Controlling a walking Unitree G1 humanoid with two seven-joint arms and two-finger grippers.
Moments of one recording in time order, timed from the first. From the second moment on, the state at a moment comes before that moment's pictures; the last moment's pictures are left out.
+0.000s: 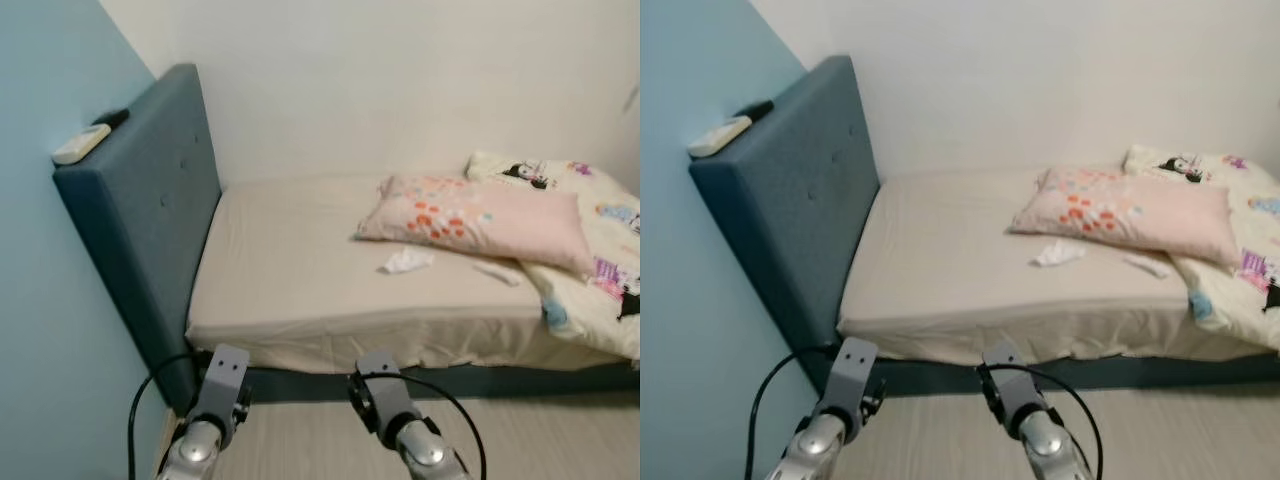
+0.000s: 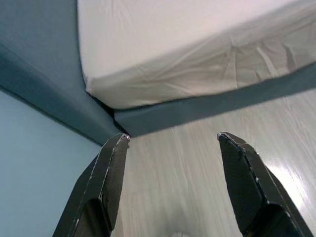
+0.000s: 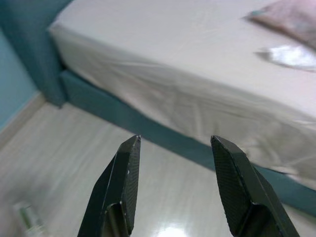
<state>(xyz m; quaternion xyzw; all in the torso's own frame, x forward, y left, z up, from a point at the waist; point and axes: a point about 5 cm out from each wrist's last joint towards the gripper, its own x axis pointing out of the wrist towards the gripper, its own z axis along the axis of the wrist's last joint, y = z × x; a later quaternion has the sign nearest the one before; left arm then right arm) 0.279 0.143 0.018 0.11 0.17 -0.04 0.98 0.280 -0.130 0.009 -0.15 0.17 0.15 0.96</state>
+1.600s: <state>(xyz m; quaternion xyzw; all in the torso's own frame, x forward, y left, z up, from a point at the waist) 0.279 0.138 0.019 0.13 0.17 -0.08 0.97 0.278 -0.131 0.006 -0.14 0.17 0.15 0.96</state>
